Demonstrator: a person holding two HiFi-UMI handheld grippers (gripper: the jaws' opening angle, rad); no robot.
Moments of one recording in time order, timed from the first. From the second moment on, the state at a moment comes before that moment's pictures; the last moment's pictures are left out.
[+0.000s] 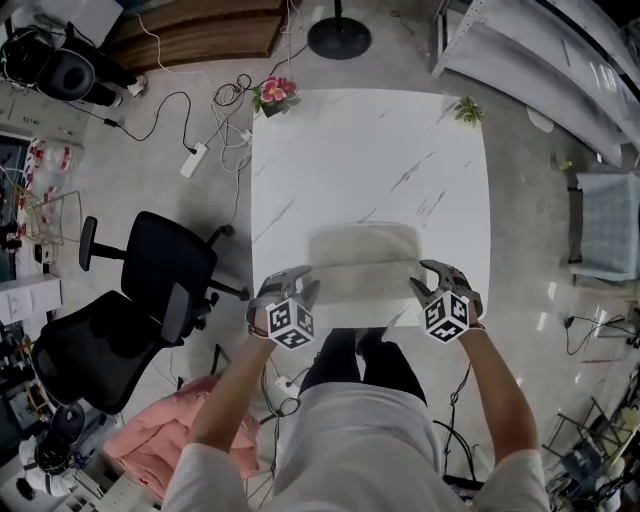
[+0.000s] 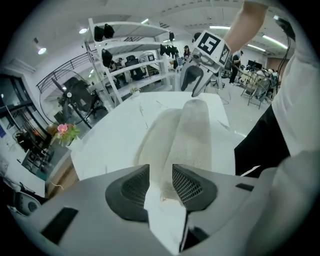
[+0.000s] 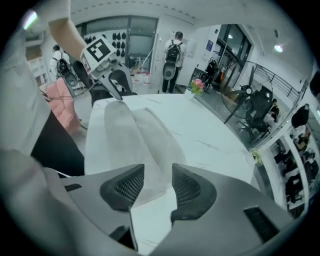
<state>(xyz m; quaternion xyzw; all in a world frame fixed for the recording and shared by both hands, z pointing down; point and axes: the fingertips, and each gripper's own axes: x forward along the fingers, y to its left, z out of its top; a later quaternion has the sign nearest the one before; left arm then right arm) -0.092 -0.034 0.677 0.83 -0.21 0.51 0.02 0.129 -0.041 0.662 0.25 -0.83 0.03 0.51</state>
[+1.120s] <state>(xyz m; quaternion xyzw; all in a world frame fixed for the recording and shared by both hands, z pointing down) -0.081 0.100 0.720 0.83 -0.04 0.55 0.09 0.117 0.095 0.720 0.07 -0.80 0.09 0.59</state>
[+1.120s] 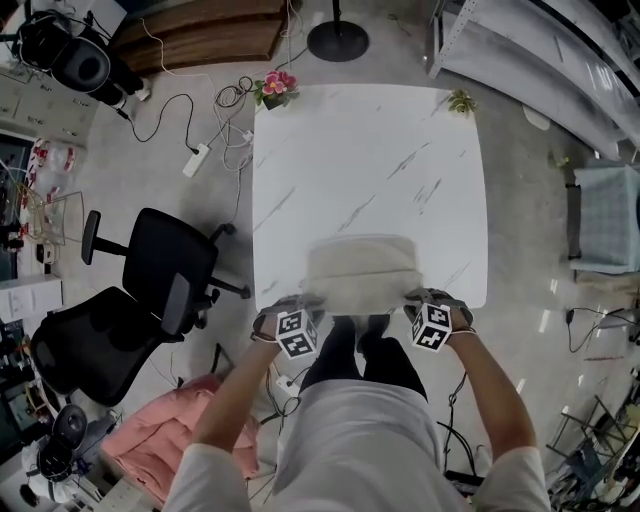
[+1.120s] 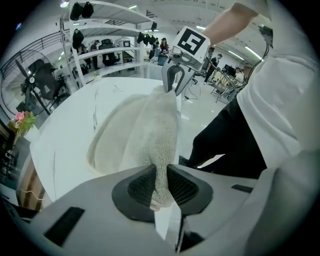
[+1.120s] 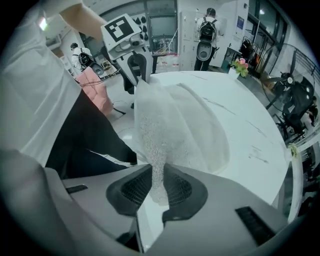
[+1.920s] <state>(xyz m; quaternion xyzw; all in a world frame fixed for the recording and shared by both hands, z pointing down) -0.086 0.028 0.700 0.82 0.00 0.55 0.15 0.115 0.020 0.704 0.07 -0.79 0.15 0.59</state>
